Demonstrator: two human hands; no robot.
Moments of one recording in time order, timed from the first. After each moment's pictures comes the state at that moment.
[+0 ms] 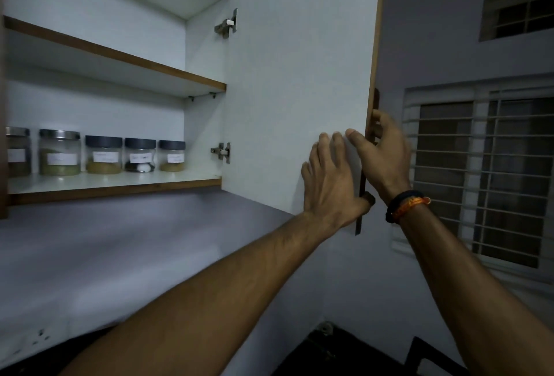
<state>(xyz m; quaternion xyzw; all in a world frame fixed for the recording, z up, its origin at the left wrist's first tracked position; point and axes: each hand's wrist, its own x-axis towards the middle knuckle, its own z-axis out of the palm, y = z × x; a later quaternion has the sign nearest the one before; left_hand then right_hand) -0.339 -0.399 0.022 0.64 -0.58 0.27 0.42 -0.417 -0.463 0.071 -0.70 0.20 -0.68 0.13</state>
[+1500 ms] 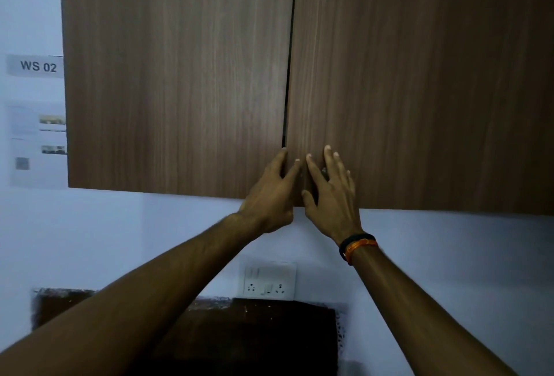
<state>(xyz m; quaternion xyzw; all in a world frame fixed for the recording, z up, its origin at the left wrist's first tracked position) -0.055 -0.079 -0.009 0.87 -0.33 0.34 0.13 -0.059 -0.242 -0.024 -0.89 -0.08 -0.43 0.10</state>
